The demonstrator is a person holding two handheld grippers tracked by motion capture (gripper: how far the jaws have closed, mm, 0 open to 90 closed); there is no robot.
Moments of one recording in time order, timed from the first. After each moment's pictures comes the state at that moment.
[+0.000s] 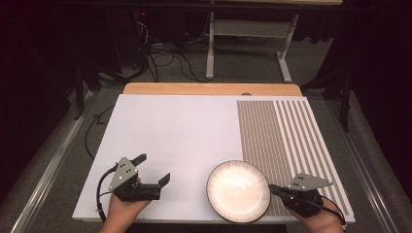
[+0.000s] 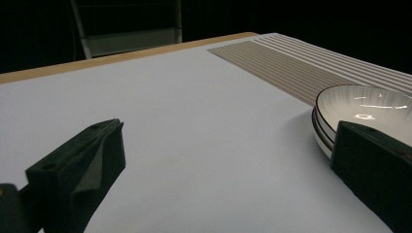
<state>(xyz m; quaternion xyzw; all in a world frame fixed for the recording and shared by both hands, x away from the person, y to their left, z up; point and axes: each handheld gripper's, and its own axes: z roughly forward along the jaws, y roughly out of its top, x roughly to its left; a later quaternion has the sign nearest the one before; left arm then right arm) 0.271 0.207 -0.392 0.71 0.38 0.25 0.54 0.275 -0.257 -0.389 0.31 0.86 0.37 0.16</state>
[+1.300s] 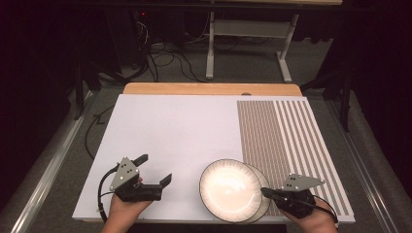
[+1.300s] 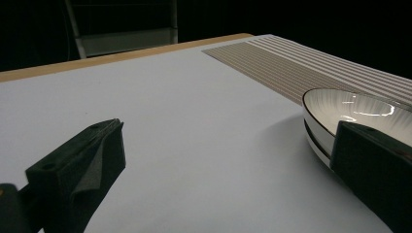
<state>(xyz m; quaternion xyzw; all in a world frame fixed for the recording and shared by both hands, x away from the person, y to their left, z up) 0.270 0.204 -0.391 0.71 0.38 0.24 0.54 0.277 -0.244 -0.395 0.29 0.87 0.38 0.12</state>
